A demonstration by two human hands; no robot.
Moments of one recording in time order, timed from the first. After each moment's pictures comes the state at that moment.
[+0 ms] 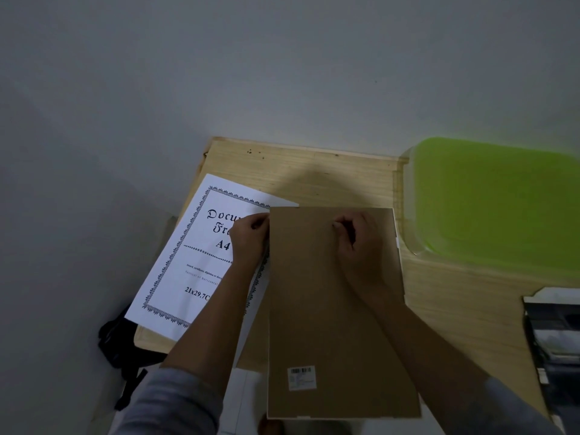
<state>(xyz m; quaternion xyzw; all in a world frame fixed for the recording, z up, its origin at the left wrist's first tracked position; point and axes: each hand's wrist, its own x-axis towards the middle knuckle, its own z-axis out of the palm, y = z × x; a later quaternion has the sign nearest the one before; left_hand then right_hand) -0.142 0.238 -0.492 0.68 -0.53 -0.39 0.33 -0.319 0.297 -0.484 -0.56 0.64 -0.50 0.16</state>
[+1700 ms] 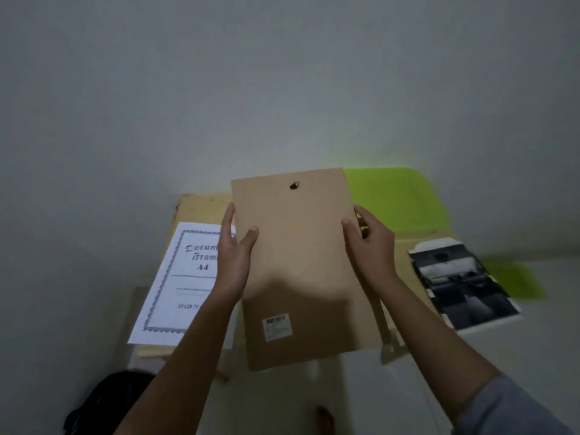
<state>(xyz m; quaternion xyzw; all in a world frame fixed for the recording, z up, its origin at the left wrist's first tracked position) -0.148 0.367 -0.346 0.46 -0.51 -0.57 0.46 -0.352 0.443 -0.337 -0.44 0.73 -0.51 0.11</state>
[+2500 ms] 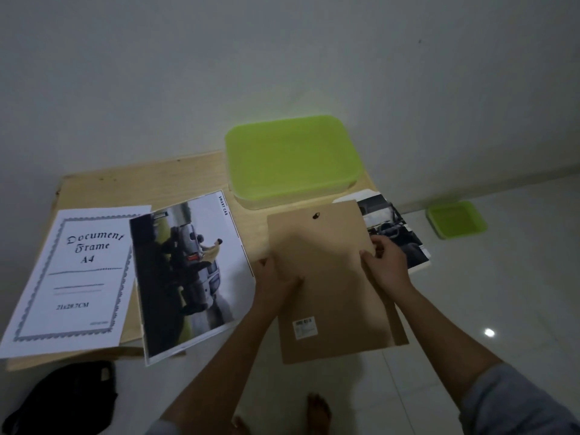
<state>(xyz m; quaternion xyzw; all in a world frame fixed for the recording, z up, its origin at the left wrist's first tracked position) -0.362 0.501 -0.454 0.54 -0.68 -0.50 0.08 -0.559 0.592 -0.444 -0.27 0.86 -0.36 0.24</state>
